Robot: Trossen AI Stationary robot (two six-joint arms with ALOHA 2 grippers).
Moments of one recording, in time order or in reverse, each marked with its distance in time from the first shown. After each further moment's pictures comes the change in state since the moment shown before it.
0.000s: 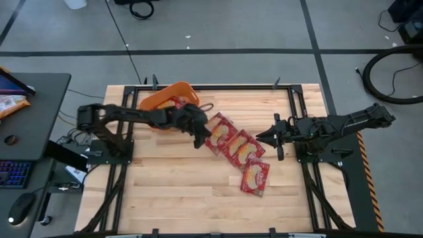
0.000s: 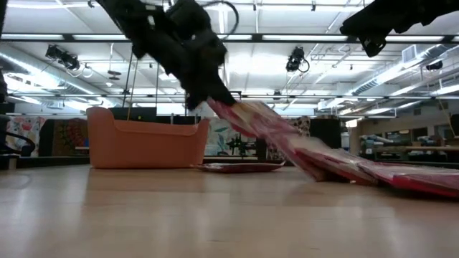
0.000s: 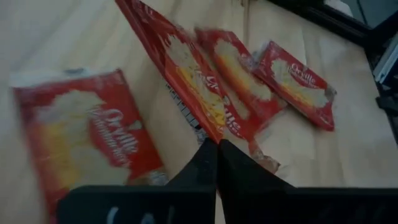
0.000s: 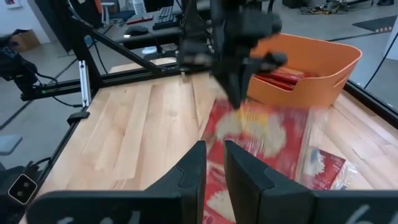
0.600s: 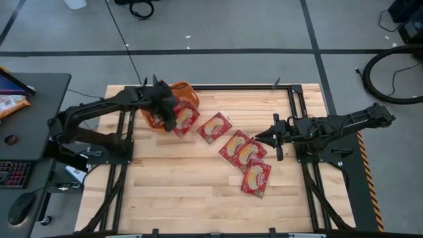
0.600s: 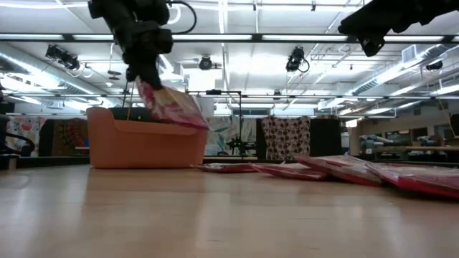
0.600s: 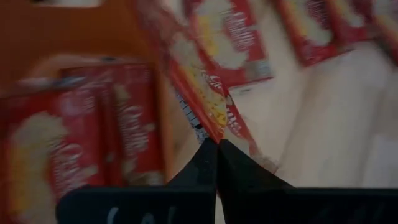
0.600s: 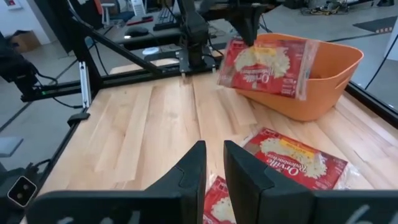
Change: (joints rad) left arm 0.270 -0.358 0.069 -0.778 -0.061 0.172; right arm 0.000 0.019 0.001 0.021 0.000 0.000
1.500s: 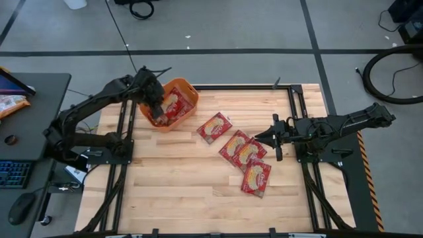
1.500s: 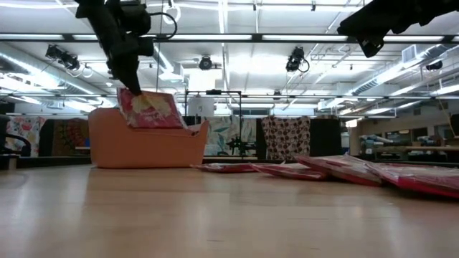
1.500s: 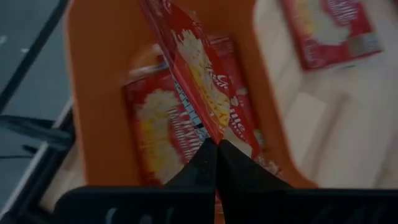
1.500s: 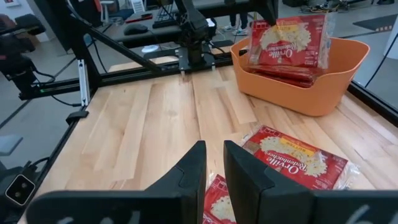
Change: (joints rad) left arm 0.291 -0.068 0.000 -0.097 -0.090 0.352; right arm 0.000 0.009 0.000 0.001 0.000 0.000
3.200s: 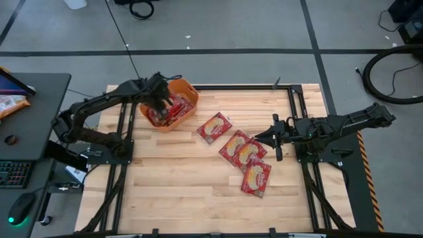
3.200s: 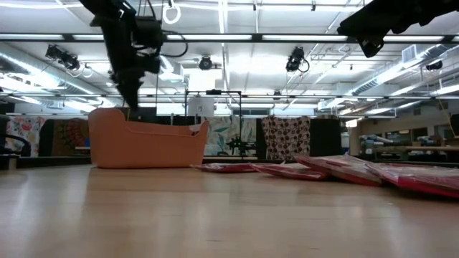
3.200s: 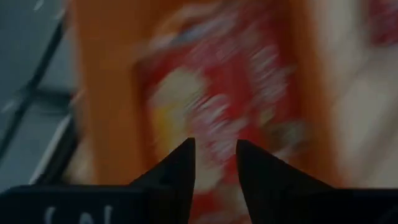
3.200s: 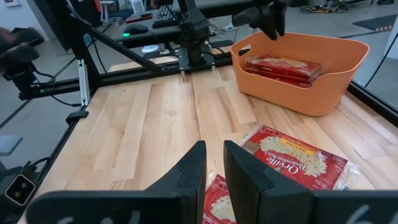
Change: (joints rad) left arm -0.105 0.129 -0.001 0.012 -0.223 -0.096; right arm 0.000 0.000 0.000 0.000 0.000 0.000
